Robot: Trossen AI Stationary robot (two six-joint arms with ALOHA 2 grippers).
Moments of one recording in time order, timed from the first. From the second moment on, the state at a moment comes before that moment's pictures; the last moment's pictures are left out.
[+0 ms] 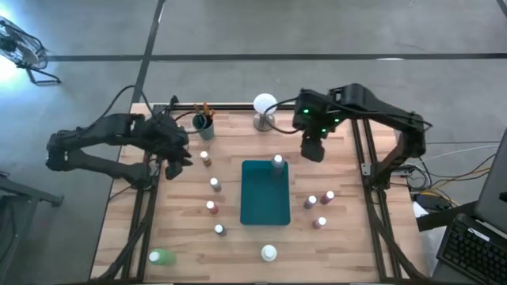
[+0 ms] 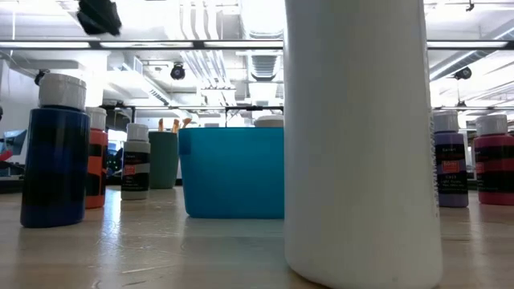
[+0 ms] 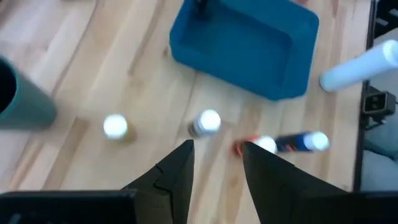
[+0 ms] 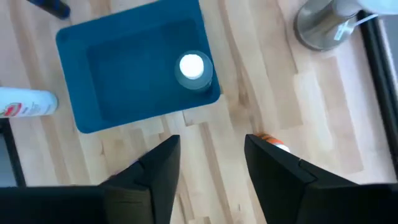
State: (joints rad) left arm 0.10 0.93 1.23 -1.22 0.08 -0.29; right arm -0.19 1.63 1.98 -1.56 -0.07 0.11
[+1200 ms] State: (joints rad) left arm -0.94 1.47 1.70 -1.54 0.03 -1.75; right arm -0.19 1.59 1.91 -1.38 0.03 -0.22
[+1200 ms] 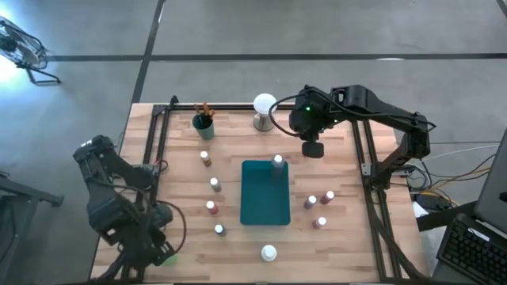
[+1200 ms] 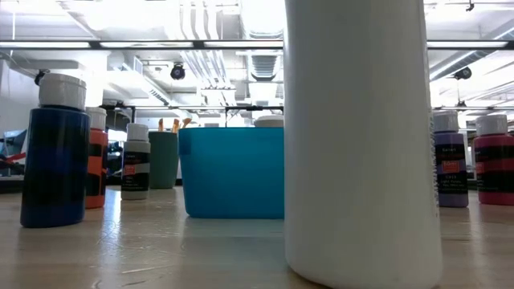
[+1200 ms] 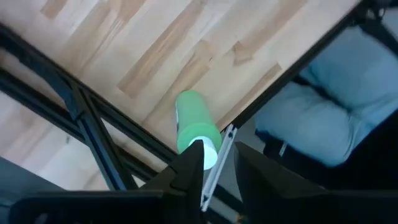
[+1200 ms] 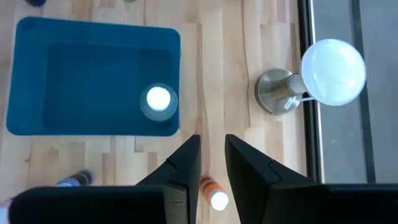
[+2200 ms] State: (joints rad) left arm -1.05 1.52 1.46 -1.28 0.20 -2.03; right arm -0.21 1.59 1.89 -1.34 0.03 -0.26
